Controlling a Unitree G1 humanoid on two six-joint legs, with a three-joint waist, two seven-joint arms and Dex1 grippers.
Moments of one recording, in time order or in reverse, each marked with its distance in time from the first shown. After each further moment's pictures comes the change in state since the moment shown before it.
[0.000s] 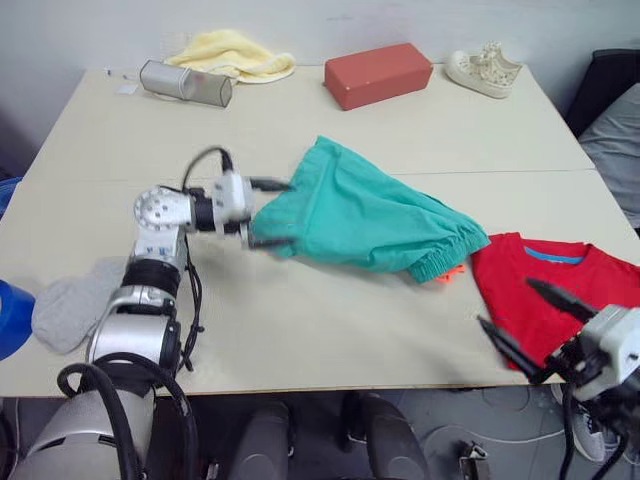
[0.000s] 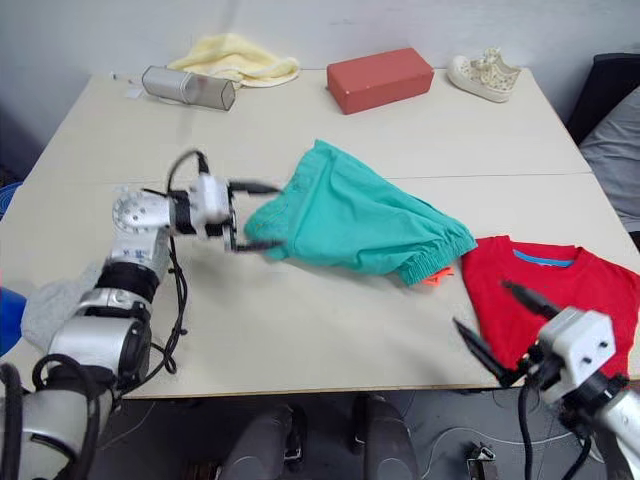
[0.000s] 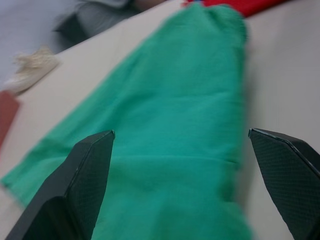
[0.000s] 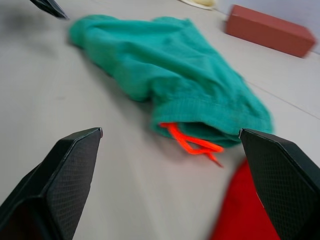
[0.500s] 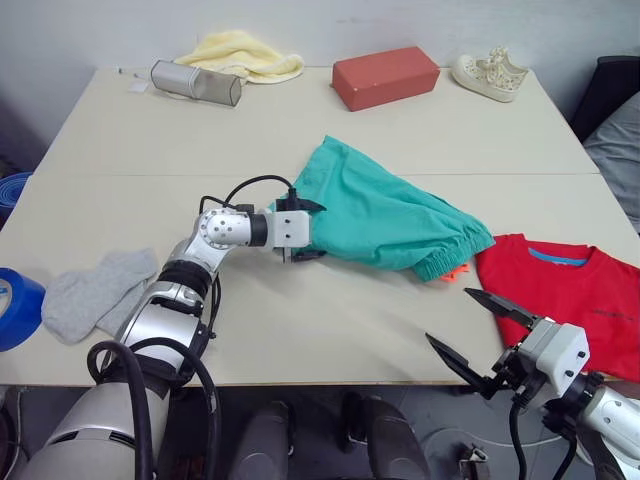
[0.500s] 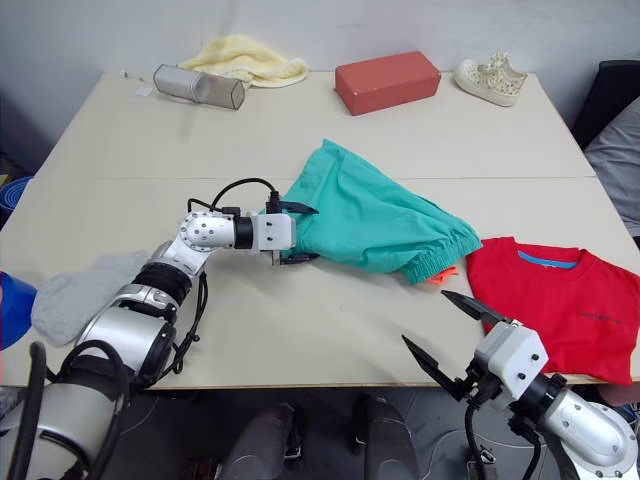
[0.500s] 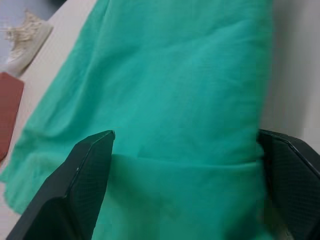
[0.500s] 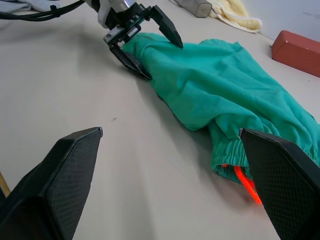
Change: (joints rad) left arm -0.125 -0.103 -0.190 0.225 0.428 -0.071 0.670; right arm -0.048 0.028 0.182 -0.042 -0.129 -0.029 -0.092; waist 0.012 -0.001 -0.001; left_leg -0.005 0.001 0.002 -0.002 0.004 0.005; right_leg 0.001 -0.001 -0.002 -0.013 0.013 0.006
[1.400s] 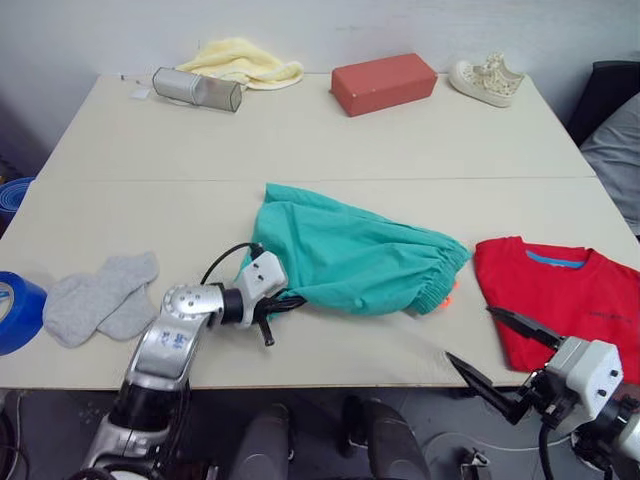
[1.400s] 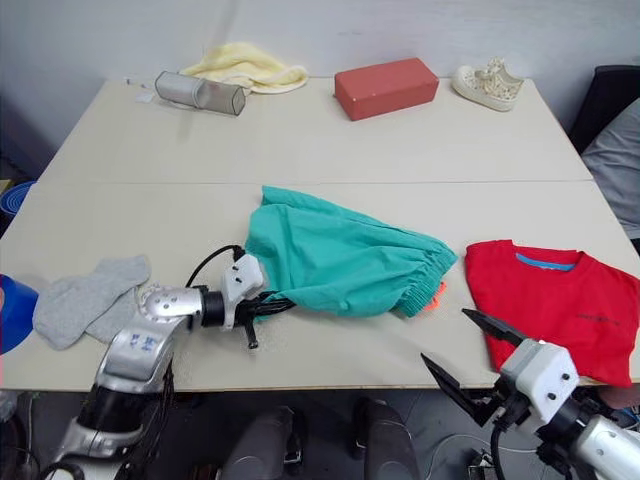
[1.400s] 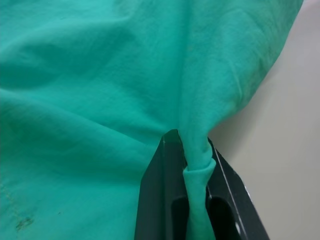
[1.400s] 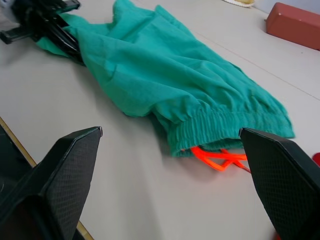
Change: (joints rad) left arm 0.836 0.088 0.153 -1.516 -0.362 1.380 -0.155; right arm 0.170 -0.026 -0.147 -0.053 0.102 0.038 0.041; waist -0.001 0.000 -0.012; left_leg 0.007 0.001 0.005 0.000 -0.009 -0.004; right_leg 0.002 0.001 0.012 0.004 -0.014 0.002
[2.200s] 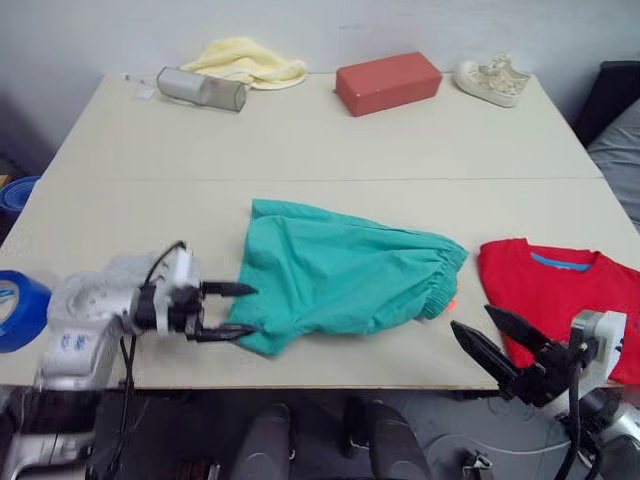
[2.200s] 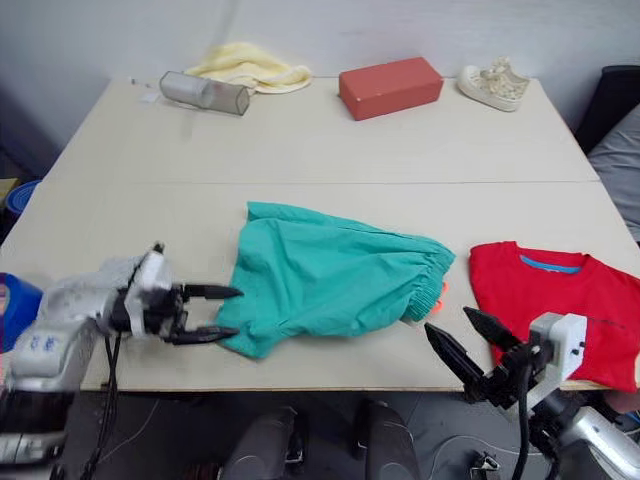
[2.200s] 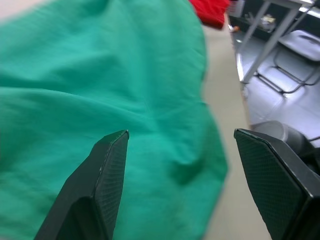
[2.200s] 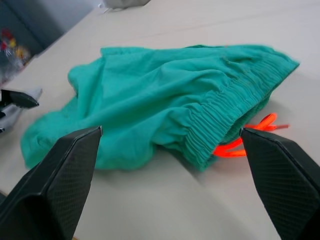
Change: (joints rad) left arm -0.130 0.259 0.215 0.362 -0.392 -0.316 -0.456; right arm -0.074 0.004 0.034 -0.072 0.706 0.501 -0.486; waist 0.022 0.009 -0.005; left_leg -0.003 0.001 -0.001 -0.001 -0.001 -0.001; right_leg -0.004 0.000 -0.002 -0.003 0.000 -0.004
